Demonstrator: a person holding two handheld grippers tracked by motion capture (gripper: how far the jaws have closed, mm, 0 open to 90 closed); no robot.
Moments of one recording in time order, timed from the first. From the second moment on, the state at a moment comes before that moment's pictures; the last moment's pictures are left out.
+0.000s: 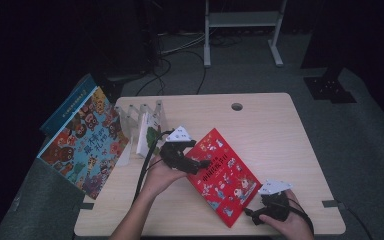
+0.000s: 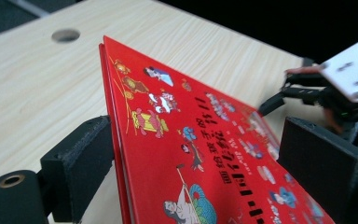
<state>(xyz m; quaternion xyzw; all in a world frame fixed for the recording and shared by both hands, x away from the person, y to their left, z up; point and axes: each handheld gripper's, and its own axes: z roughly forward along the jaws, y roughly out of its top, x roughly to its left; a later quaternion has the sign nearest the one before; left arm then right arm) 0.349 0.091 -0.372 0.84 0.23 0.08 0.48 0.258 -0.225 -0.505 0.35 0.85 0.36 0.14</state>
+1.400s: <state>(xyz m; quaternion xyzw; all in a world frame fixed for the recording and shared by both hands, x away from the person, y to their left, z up) 0.308 0.075 -0.312 0.83 0.14 0.11 0.53 0.262 -0.208 -0.505 0.35 0.85 0.36 0.14</state>
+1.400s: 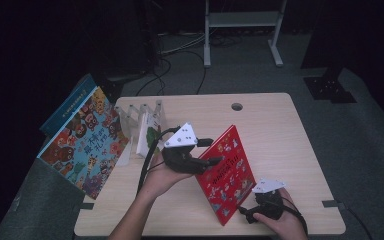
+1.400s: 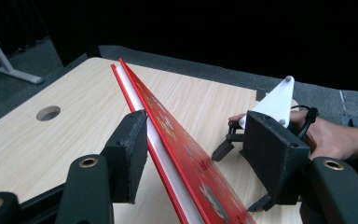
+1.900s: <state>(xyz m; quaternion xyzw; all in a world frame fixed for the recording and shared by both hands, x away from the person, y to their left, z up) 0.300 0.061 -0.314 0.85 0.11 0.09 0.50 0.270 -0.192 -0.505 0.36 0.85 0.35 0.15</state>
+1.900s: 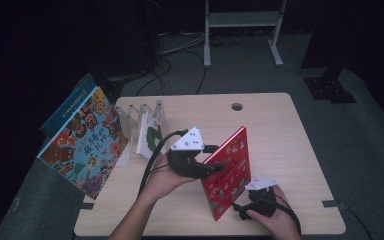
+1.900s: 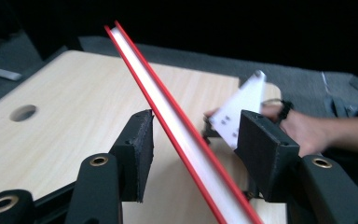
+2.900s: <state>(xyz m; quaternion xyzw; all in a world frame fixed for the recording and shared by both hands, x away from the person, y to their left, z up) 0.323 0.070 -0.293 0.90 0.12 0.08 0.41 0.271 -0.189 -0.504 0.36 0.85 0.36 0.15</state>
